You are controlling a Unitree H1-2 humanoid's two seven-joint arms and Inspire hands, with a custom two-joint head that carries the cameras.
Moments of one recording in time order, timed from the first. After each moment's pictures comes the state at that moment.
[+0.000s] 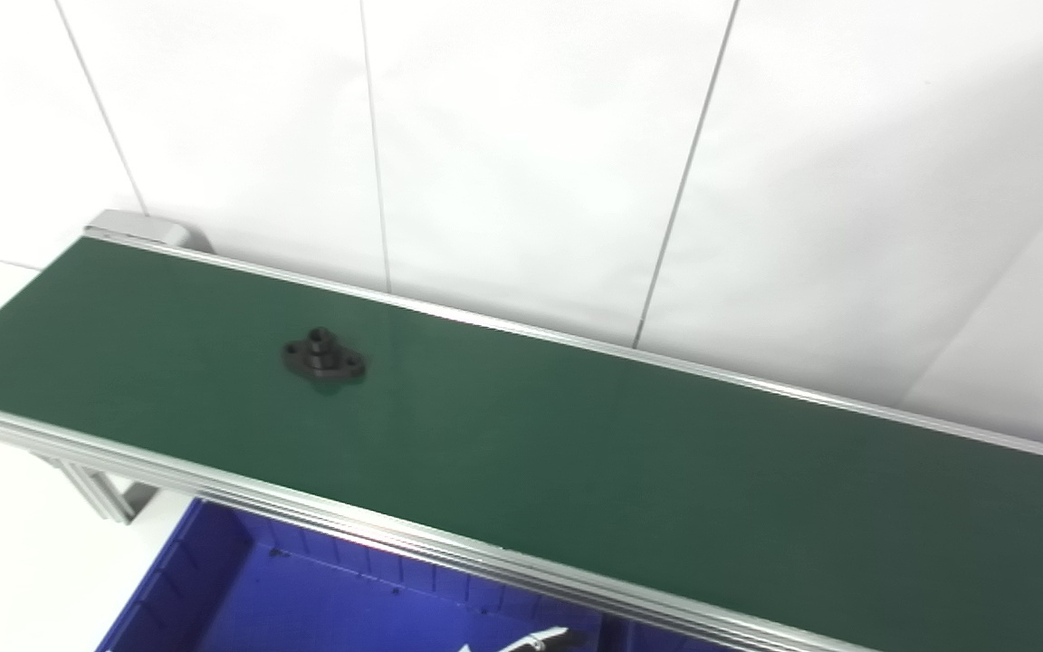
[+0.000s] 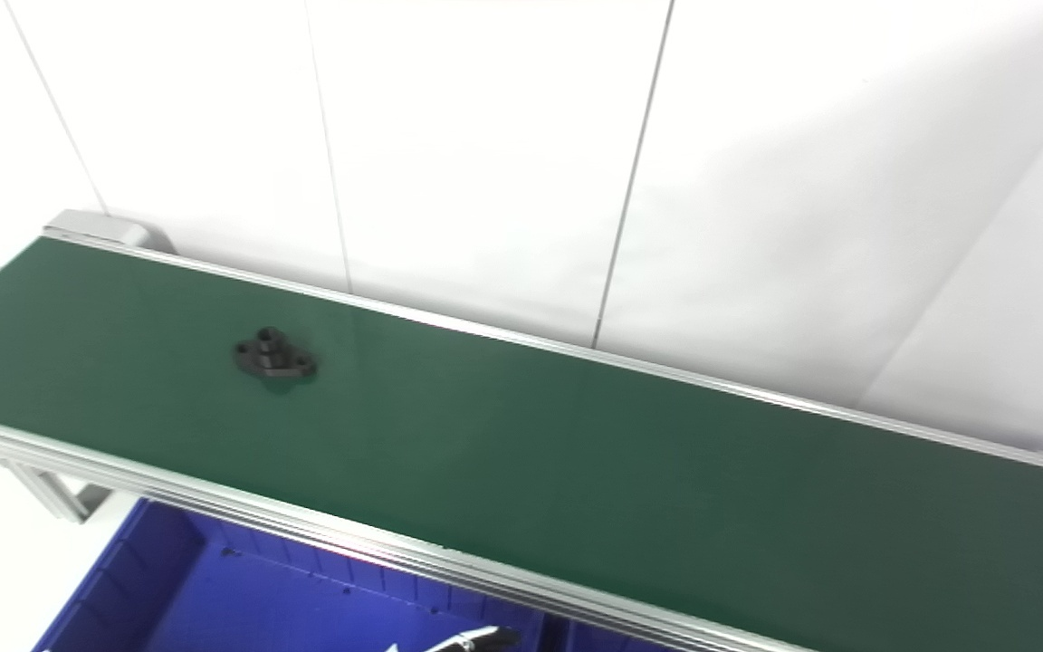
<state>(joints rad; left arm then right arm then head) 0.30 0.07 -0.39 0.18 0.15 -0.43 -0.19 0.42 -0.14 0.12 0.18 0.05 -0.42 0.25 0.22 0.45</state>
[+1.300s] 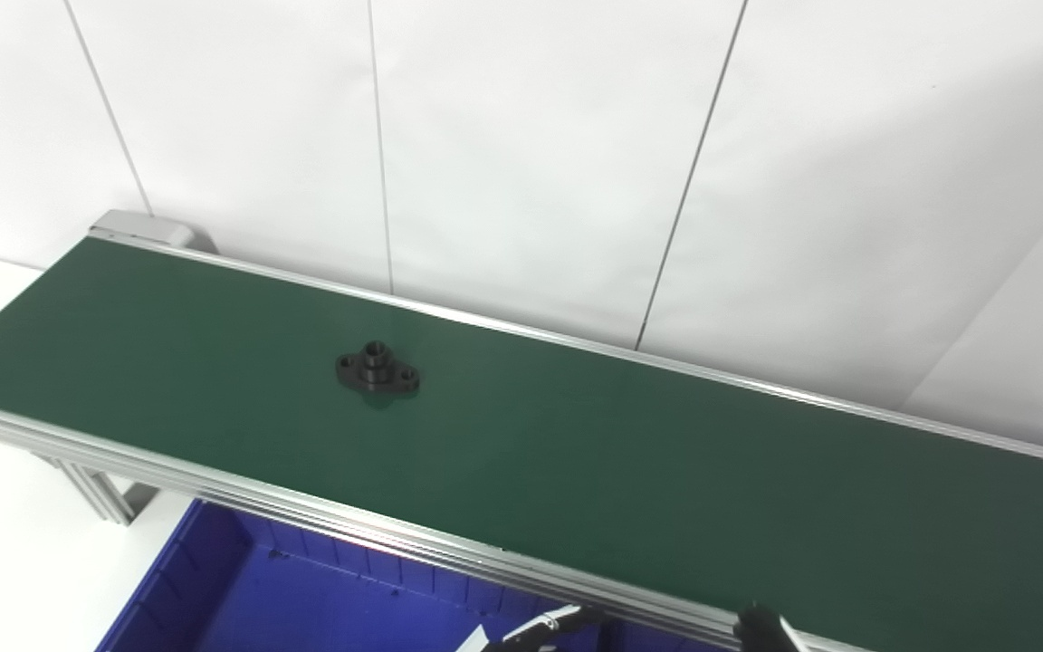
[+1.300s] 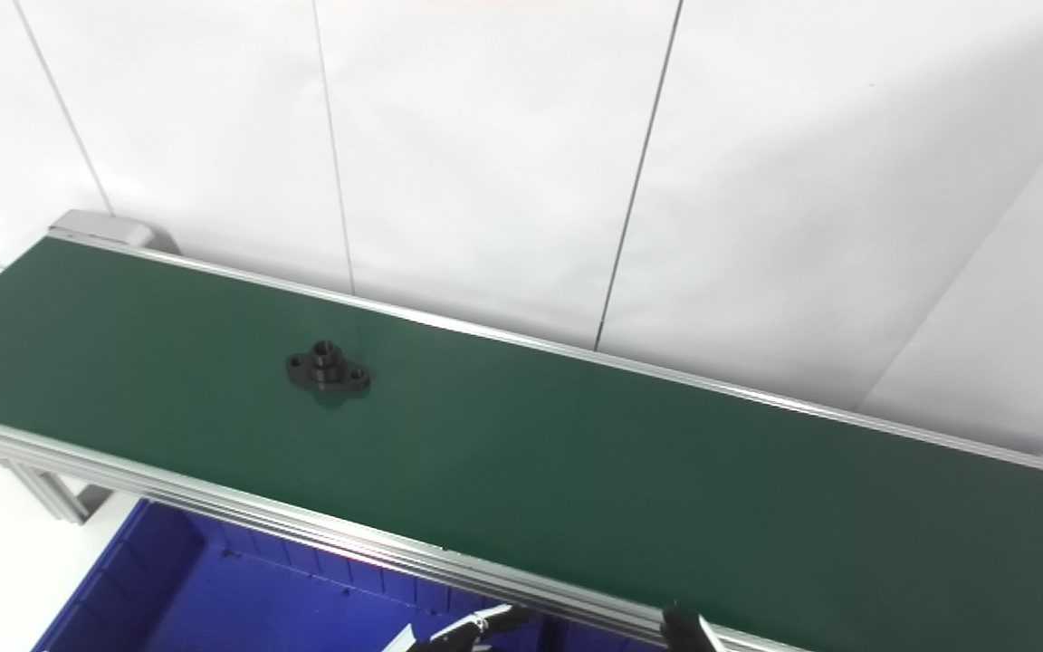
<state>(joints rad) 0.26 0.08 -0.42 0.19 0.11 -0.43 -0.16 0.50 -0.12 0.06 -0.23 0.05 -0.42 0.29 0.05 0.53</state>
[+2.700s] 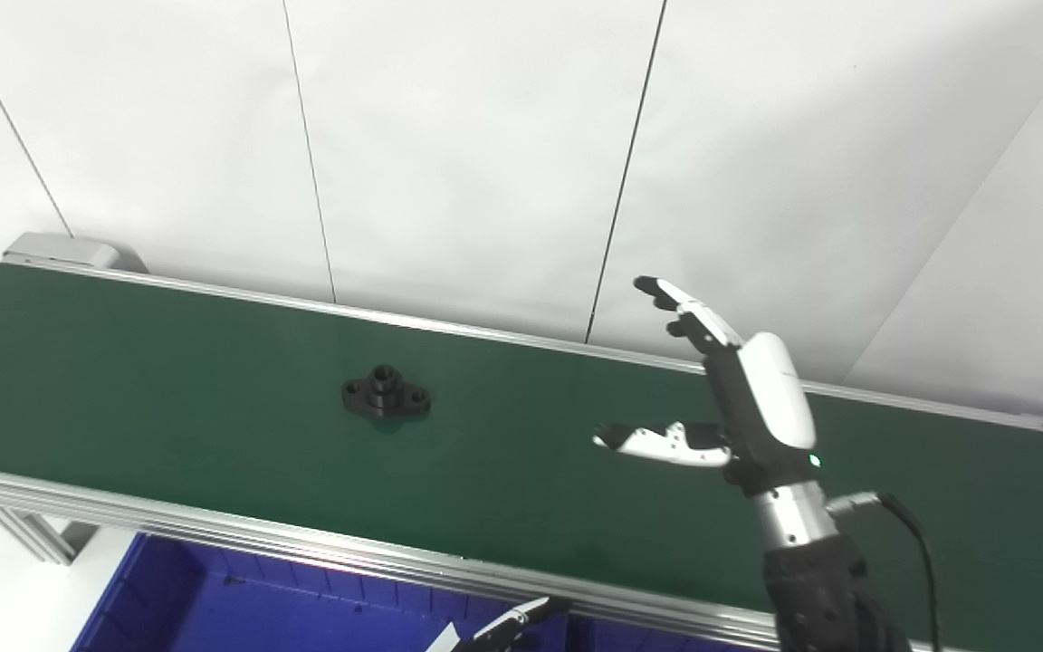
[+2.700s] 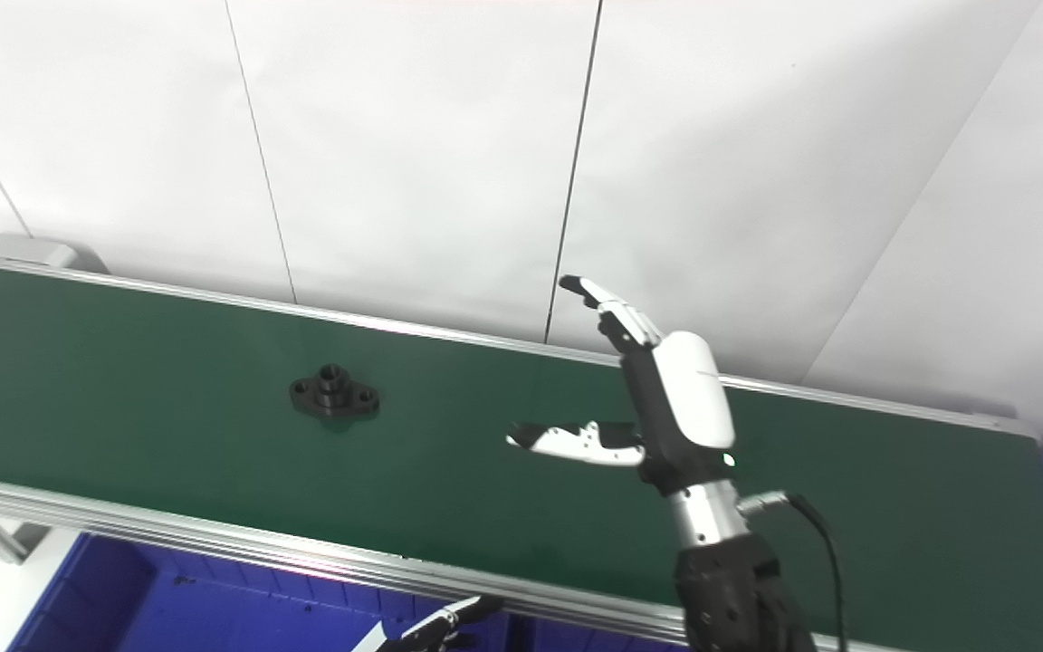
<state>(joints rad) 0.23 0.09 -0.41 0.19 0.16 -0.43 -0.19 -0.22 -0.07 0.11 -0.19 -0.67 -0.14 0.10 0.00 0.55</state>
